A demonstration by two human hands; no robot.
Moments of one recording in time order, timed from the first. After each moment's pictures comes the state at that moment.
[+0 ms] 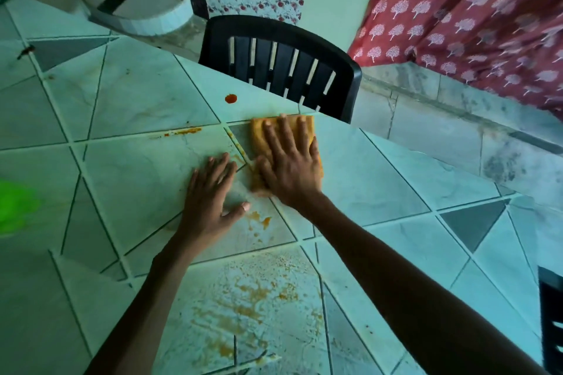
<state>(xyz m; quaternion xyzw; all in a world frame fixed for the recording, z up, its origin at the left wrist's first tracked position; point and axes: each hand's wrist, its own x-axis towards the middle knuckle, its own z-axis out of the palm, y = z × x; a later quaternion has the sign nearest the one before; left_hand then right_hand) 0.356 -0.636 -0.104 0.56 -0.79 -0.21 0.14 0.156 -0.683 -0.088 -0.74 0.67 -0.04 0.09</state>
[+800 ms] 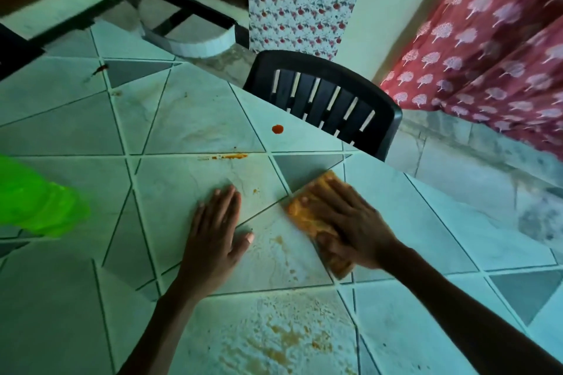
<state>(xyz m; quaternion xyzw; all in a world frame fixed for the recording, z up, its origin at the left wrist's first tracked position) 0.403 -0.614 -0.114 0.62 -0.77 -0.11 0.13 0.088 -0.669 -0.089 -0.91 0.41 0.00 0.07</state>
